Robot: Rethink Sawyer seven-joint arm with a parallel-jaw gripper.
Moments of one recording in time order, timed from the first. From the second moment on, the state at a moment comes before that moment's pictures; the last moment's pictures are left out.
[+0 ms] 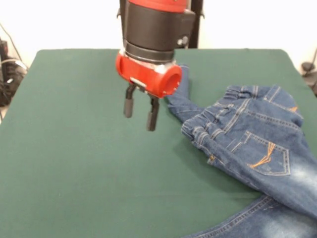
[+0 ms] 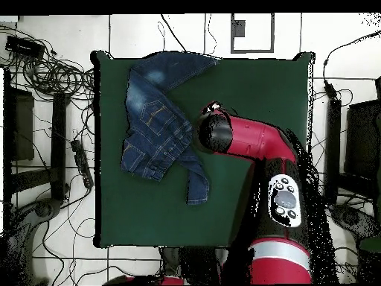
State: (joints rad) arm -0.14 -0.49 -0.12 1.39 -0.04 0.41 2.34
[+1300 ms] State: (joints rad) arm -0.05 -0.46 -0.10 1.39 -0.04 0.41 2.34
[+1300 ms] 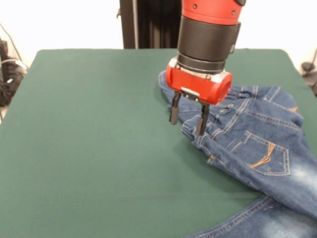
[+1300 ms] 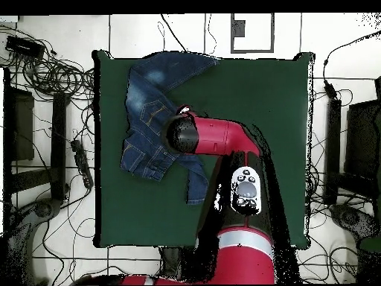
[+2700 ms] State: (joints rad) arm -0.04 -0.32 -0.10 1.38 -0.03 0.33 2.34
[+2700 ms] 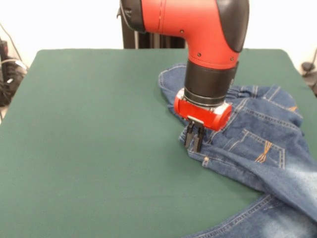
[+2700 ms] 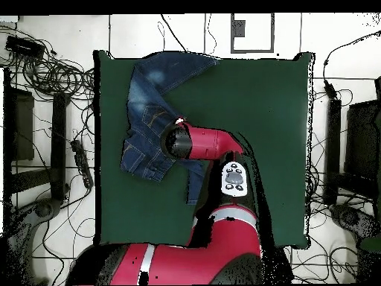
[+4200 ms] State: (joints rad) arm 0.24 -0.60 -0.15 1.46 0.24 0.48 2.34
